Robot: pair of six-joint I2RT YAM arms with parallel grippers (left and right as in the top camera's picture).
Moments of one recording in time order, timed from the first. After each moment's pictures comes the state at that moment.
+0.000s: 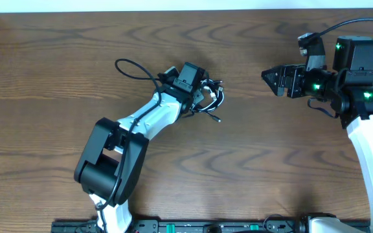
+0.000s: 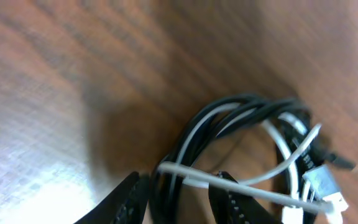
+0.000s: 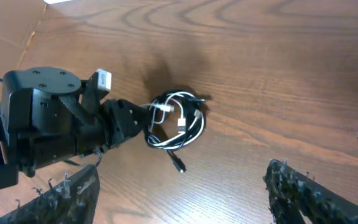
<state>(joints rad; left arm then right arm) -0.49 1.94 1.20 -0.34 -0.13 -1.06 0.02 1.37 1.28 -0.72 -0.56 0.11</state>
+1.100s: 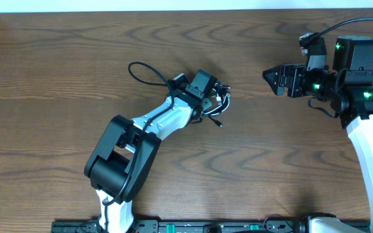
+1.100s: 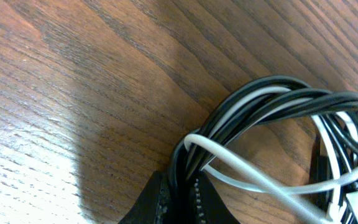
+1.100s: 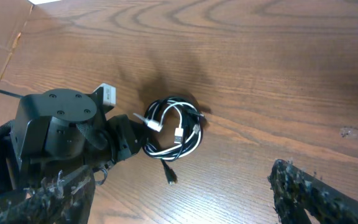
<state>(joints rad) -0.57 1.98 1.20 -0.37 -0.17 -1.09 0.02 1.37 1.28 -0.72 -0.52 0.11</state>
